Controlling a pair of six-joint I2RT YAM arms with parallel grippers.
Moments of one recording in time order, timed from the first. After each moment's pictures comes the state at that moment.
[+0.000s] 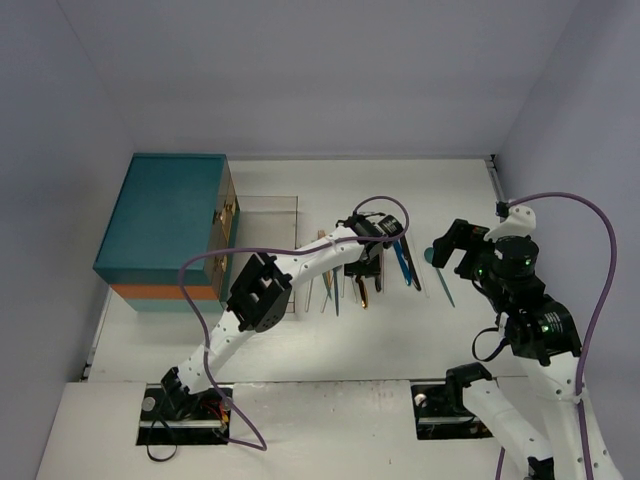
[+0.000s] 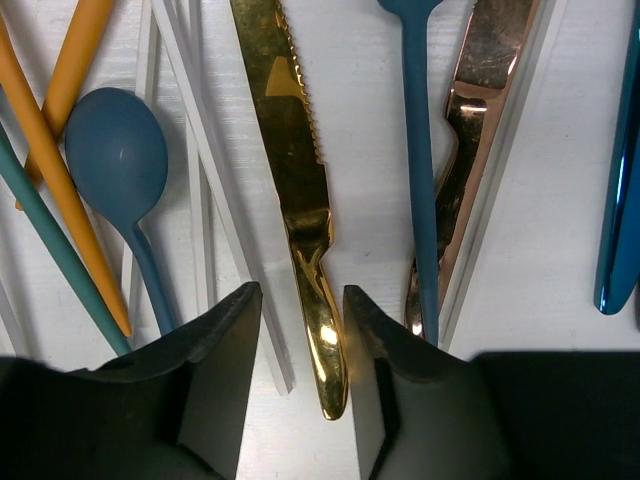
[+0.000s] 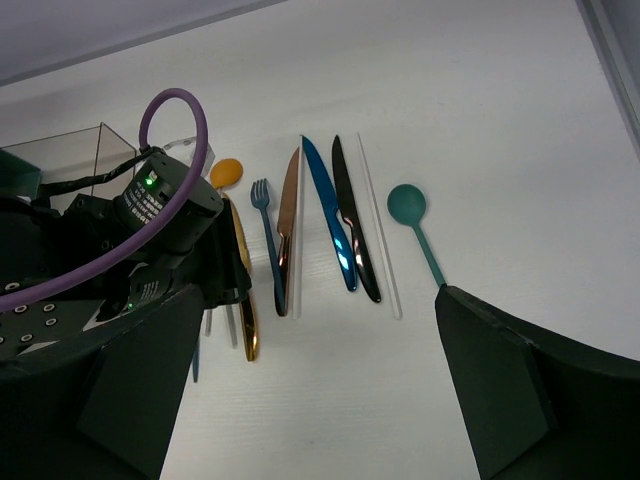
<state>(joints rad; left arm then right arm) -0.95 2.41 2.21 -1.08 -0.27 -0.92 0.25 0.69 1.02 -0.74 0.19 0.36</state>
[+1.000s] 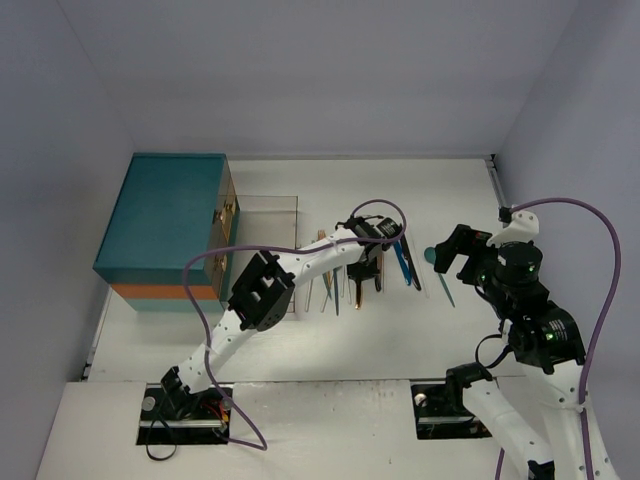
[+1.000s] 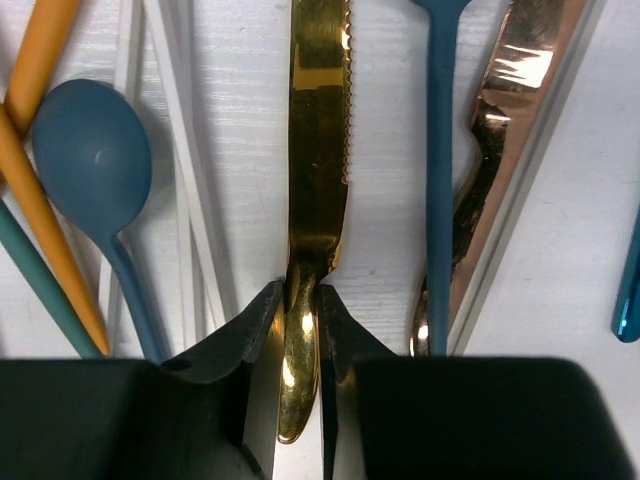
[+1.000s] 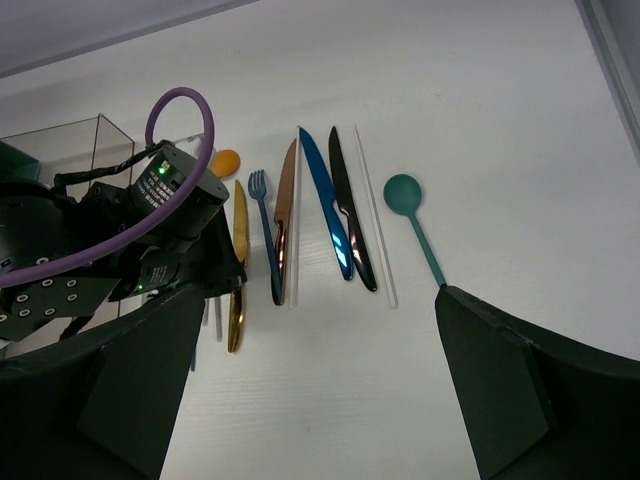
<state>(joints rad) -0.94 2.43 2.18 -1.06 -0.25 -0.96 0.25 0.65 1.02 -0.78 0.18 0.36</state>
